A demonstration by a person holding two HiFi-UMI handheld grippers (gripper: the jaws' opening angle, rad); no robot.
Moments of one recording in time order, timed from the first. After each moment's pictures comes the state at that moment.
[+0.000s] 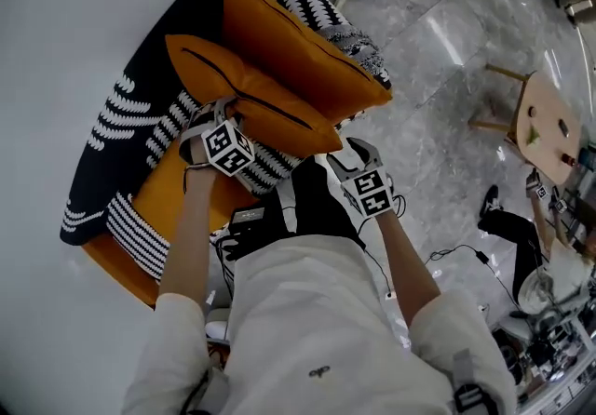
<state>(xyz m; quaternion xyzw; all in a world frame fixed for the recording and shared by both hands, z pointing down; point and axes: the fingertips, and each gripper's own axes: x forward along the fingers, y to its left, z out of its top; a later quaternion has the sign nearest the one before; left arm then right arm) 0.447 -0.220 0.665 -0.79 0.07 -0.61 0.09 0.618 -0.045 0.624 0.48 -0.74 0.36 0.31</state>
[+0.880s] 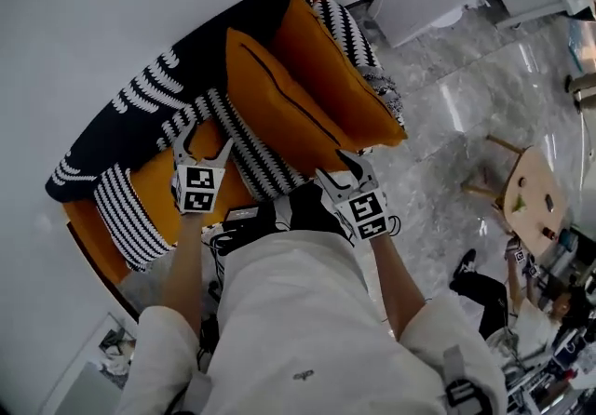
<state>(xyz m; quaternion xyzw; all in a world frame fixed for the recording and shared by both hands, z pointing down) 0.303 -0.199 0.530 -0.81 0.42 -0.40 -0.11 0.540 -0.096 0.517 0.42 -0.84 0.24 0.25</state>
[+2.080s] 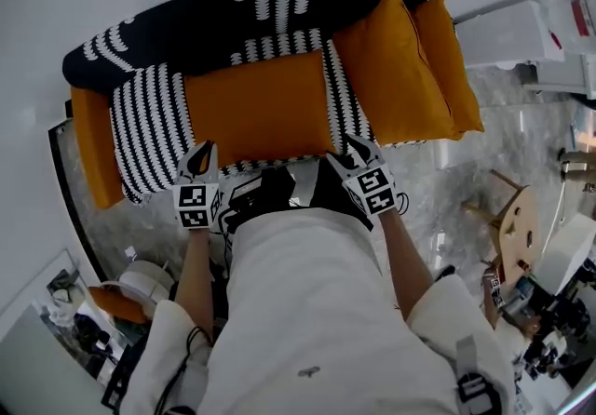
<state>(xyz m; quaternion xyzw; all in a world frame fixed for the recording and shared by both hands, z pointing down) -0.088 0.095 0.551 -0.73 0.59 -0.25 -0.25 0.196 0.053 0.556 0.28 -0.87 0.19 0.37</state>
